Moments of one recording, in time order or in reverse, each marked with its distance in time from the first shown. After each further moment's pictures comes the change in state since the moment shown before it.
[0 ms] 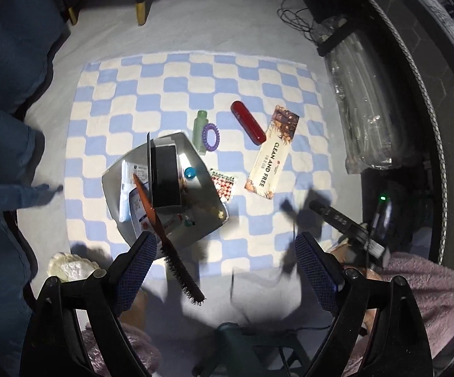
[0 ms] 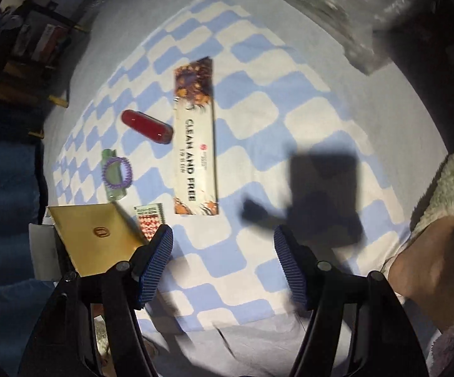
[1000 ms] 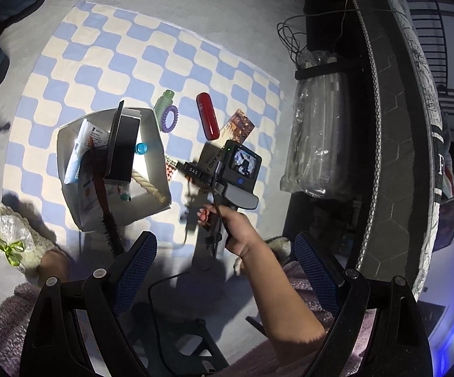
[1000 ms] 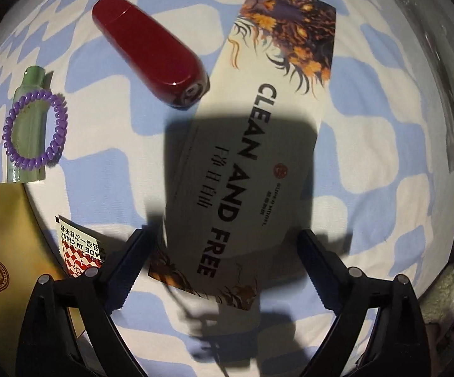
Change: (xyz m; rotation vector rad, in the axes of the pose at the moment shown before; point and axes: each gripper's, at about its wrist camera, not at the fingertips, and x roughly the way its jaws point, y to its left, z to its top) left arm 0.001 0.083 -0.001 -0.286 0.104 -0.383; right arm 0.172 0.095 0.028 -0.409 0.151 -0.331
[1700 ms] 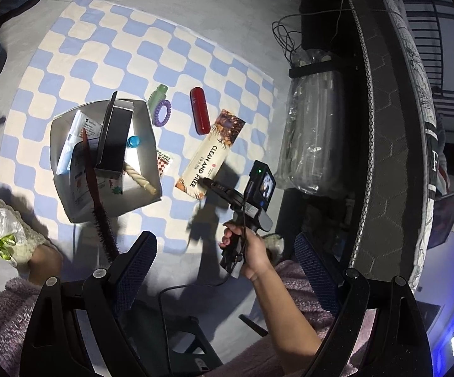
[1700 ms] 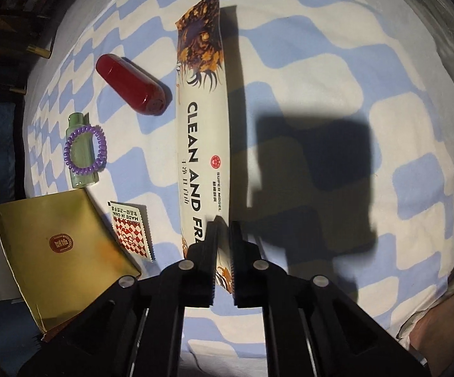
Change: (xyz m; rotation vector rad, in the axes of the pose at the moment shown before) left arm 0.008 -0.003 -0.014 0.002 0.003 -0.036; right arm -0.014 -0.073 -0.031 0.190 0.009 0.333
